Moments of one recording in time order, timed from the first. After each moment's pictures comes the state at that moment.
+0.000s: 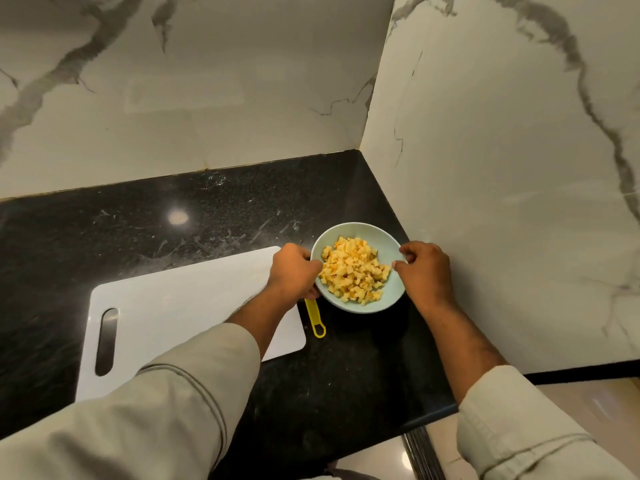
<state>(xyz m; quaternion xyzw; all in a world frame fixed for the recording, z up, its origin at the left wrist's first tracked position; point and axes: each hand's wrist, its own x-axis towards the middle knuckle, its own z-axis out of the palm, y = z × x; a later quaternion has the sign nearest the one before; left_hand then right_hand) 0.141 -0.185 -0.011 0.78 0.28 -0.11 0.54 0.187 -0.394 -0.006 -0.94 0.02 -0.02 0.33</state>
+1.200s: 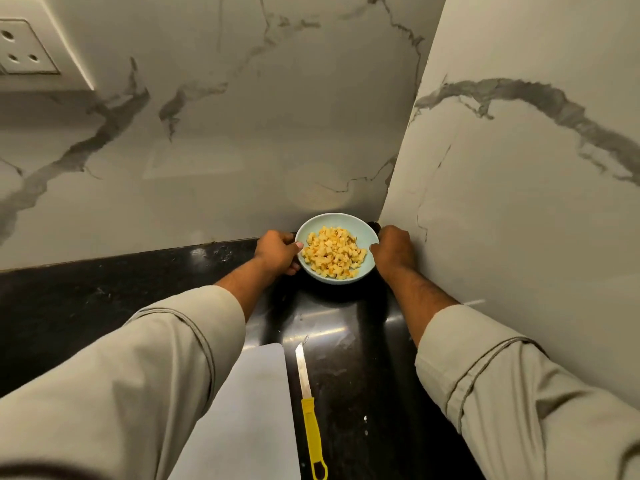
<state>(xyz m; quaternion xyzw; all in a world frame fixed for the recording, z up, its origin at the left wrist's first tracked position) 0.336 -0.077 -0.010 0.80 0.29 -0.01 0.53 0.410 -0.281 0.001 -0.96 -0.04 0.03 0.27</state>
